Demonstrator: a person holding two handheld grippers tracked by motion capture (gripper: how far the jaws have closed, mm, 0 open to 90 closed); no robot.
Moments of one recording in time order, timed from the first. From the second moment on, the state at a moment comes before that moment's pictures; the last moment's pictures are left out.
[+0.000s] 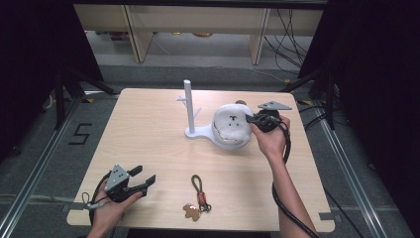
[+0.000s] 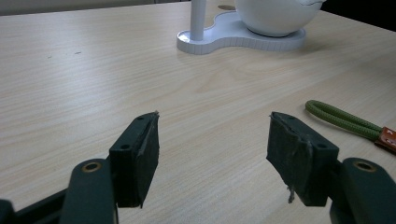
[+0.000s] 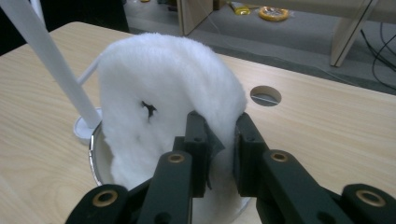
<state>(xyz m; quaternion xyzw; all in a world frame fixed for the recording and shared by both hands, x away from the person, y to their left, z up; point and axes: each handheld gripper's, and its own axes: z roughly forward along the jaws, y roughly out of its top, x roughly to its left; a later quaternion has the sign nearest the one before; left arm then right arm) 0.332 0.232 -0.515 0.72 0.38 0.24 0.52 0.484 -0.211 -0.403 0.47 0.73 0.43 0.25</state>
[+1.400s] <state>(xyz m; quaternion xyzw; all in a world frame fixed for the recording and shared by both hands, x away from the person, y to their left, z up) 0.327 0.209 -0.509 0.73 0.38 0.20 0.52 0.421 -0.208 -0.408 0.53 0.73 0.40 0.18</state>
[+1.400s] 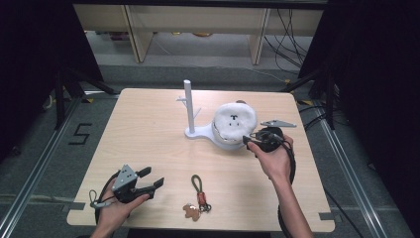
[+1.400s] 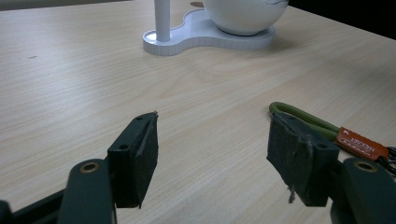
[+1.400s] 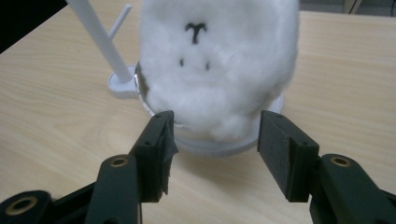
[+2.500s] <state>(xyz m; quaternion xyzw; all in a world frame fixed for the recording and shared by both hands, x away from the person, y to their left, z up) 0.327 0.206 -0.508 0.74 0.38 0.20 0.52 0.381 -0.140 -0.448 0.49 0.82 0.29 0.01</state>
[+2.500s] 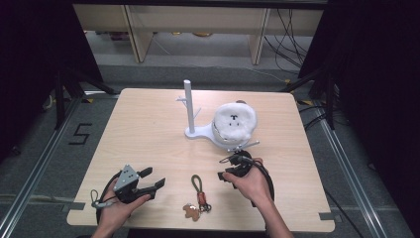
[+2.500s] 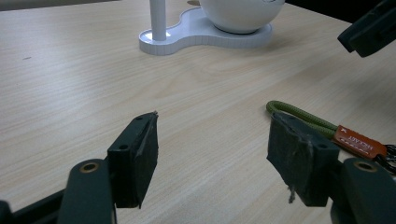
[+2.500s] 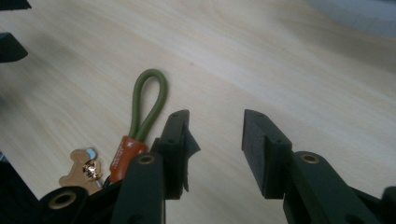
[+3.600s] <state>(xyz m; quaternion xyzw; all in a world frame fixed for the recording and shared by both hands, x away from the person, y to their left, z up) 0.324 0.205 -0.511 0.74 0.37 0.19 0.53 0.365 -0.067 -0.472 0.45 0.87 0.18 -0.03</state>
